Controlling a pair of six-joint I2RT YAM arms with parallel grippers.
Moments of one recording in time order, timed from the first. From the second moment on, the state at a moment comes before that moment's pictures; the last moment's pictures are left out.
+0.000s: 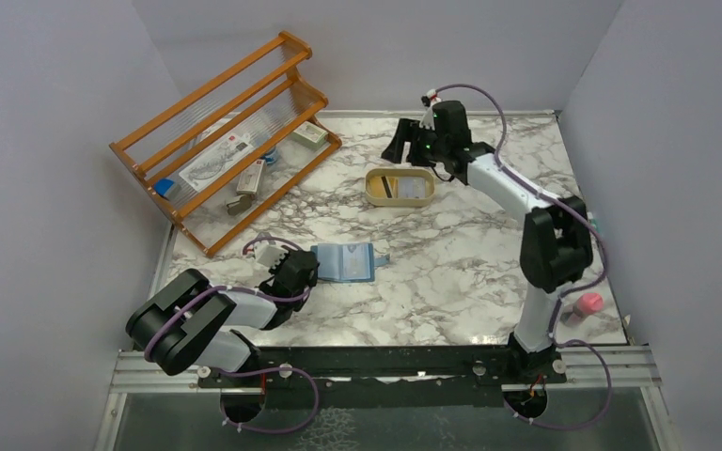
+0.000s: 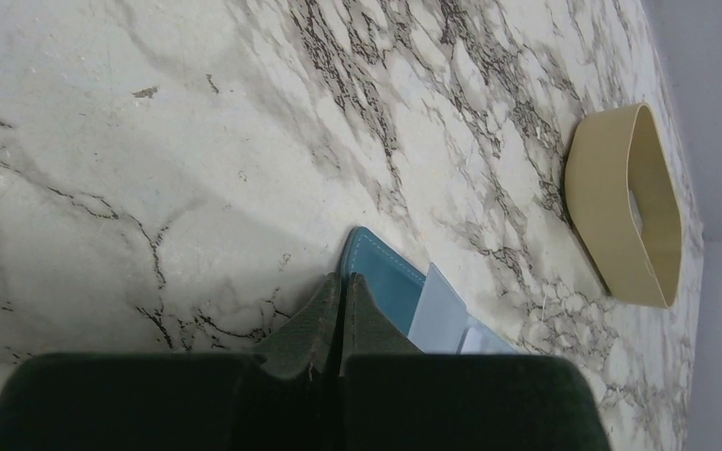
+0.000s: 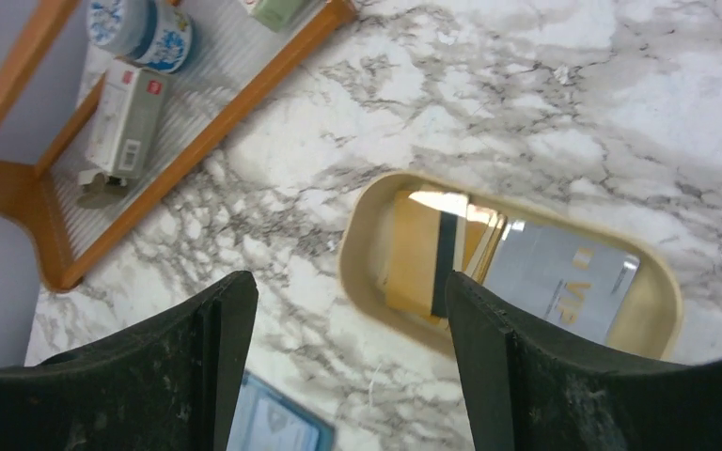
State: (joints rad) left arm -0.68 1.39 0.18 0.60 -0.63 -1.28; right arm 0.39 1.98 1.59 -0.19 -0.27 0.43
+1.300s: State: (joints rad) left arm -0.69 1.40 0.20 0.58 -0.65 -1.28; right arm 0.77 1.72 0.95 0.16 -0.34 0.63
